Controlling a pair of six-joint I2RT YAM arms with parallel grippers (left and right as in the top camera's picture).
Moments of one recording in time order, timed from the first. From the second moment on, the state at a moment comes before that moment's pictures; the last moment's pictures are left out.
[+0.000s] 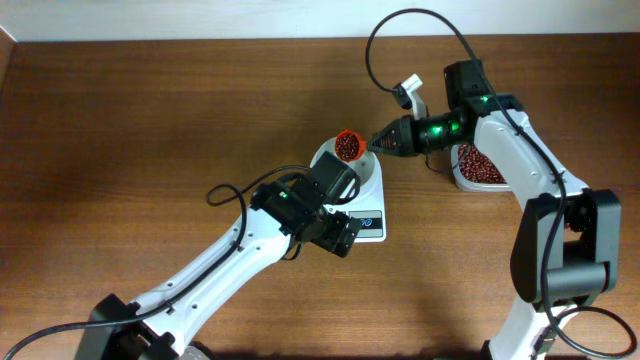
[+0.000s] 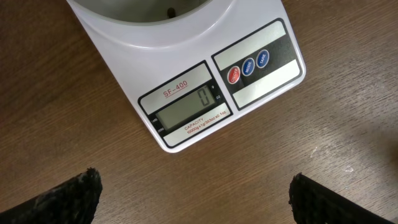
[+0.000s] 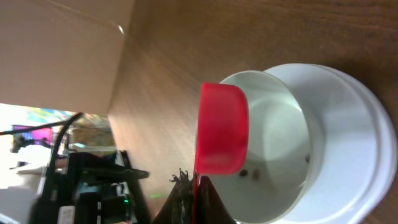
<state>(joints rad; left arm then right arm) -0.69 1.53 1.14 -0.85 -0.01 -0.18 0.13 1.97 1.50 -0.76 -1.03 -0.04</state>
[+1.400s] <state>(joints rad) -0.69 1.53 1.14 -0.85 -0.01 -0.18 0.23 1.84 1.51 -0.78 -0.74 -0.62</state>
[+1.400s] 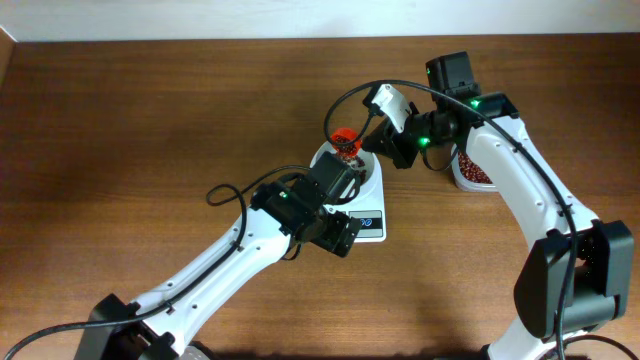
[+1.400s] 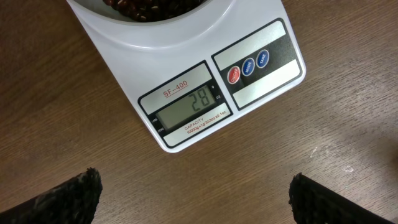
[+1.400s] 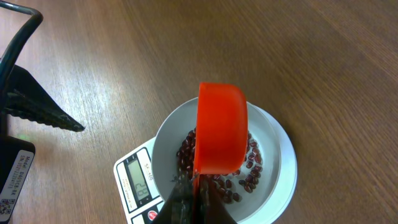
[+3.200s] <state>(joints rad) -0.69 1.53 1.14 -0.85 -0.01 -0.18 -0.09 1.73 1.54 -0.94 -0.72 -0.42</state>
